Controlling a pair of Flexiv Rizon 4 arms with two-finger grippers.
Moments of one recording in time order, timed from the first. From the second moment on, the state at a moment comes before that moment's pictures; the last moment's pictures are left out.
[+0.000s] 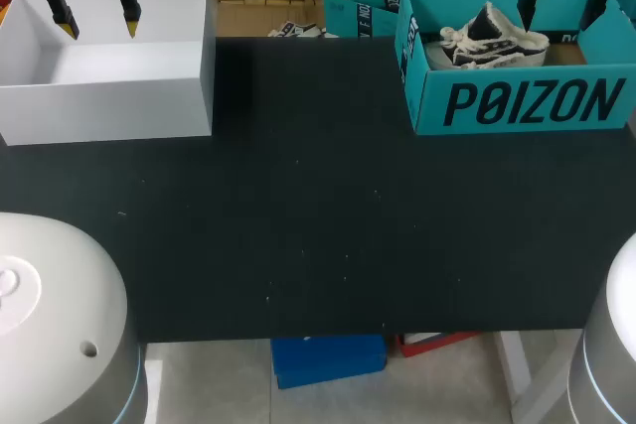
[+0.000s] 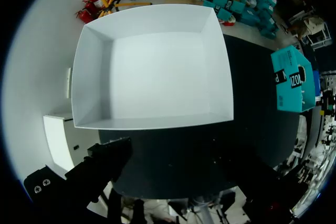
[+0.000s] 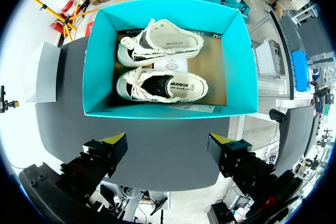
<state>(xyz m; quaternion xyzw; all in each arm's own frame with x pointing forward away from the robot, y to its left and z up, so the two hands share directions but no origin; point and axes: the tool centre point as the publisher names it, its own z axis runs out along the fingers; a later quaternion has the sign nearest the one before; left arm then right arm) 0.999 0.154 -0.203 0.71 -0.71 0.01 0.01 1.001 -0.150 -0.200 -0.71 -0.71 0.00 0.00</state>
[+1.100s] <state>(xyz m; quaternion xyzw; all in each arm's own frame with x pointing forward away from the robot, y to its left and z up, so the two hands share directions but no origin) 0.999 0.154 -0.203 0.71 -0.71 0.01 0.01 1.006 -0.137 -0.196 -0.64 -0.77 -0.01 -0.01</state>
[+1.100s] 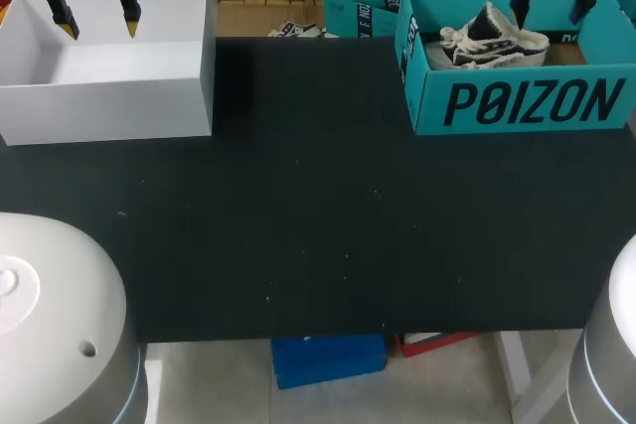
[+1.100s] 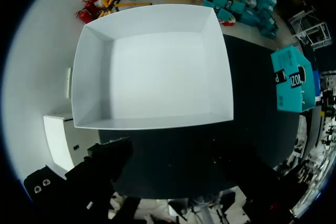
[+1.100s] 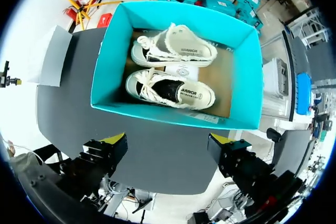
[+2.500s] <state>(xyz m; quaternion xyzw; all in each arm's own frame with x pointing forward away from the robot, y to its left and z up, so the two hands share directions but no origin) 0.999 0.154 -0.203 0.71 -0.71 0.01 0.01 1.017 -0.160 -0.175 0.00 -1.00 -0.02 0.01</state>
